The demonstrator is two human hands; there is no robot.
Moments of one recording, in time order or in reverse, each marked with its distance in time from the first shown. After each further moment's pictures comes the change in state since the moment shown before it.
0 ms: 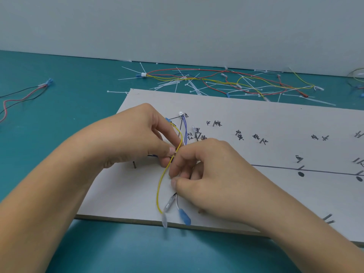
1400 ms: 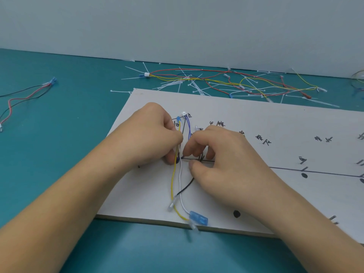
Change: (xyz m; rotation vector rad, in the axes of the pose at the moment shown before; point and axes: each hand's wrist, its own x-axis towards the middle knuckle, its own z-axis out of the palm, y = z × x) left_hand 0.012 0.004 0.020 0.018 0.207 -0.115; right_hand 0.012 0.015 -0.005 -0.286 0.225 -0.108
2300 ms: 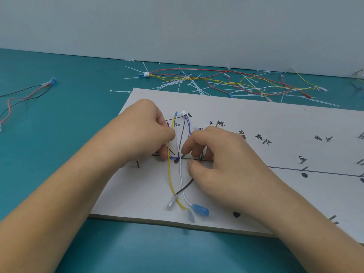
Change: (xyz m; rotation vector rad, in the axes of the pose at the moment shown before) left_hand 0.001 0.000 -0.008 0.051 0.080 -0.024; right_hand -0.003 -0.002 0.000 -0.013 -0.037 0.032
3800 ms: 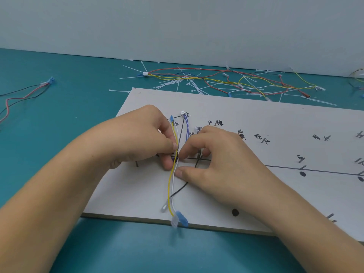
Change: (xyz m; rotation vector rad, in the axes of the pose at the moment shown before) left_hand -0.006 -0.002 -0.009 0.021 -0.283 0.075; right_hand 0.000 0.000 -0.003 0.037 -0.029 0.007
